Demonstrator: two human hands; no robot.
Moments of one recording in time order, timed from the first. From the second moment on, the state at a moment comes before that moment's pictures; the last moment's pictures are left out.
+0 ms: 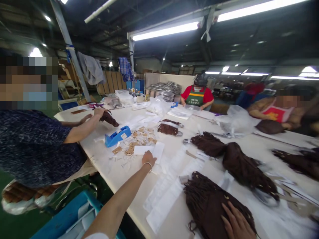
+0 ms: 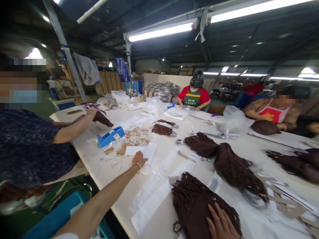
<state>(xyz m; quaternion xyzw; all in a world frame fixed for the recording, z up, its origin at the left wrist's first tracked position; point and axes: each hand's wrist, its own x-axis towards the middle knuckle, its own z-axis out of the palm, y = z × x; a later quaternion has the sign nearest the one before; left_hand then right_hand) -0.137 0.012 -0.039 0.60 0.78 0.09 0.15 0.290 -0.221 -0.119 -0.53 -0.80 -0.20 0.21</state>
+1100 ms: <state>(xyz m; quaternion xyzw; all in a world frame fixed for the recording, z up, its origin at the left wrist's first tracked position) 0.020 -0.207 0.039 0.92 0.18 0.16 0.31 0.162 -0.372 0.014 -0.61 -0.18 0.48 0.60</state>
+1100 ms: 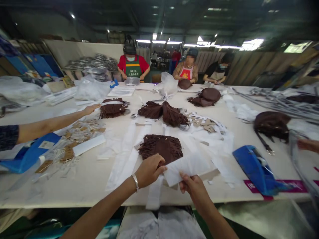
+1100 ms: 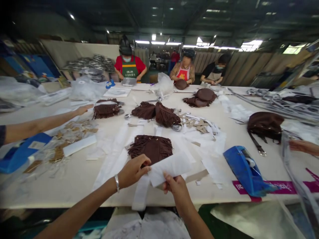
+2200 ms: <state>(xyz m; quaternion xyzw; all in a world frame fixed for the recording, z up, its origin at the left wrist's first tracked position) -0.006 -0.108 -0.034 0.98 0.08 0.10 0.15 0.106 -0.306 -0.056 -0.50 0.08 0.53 0.68</state>
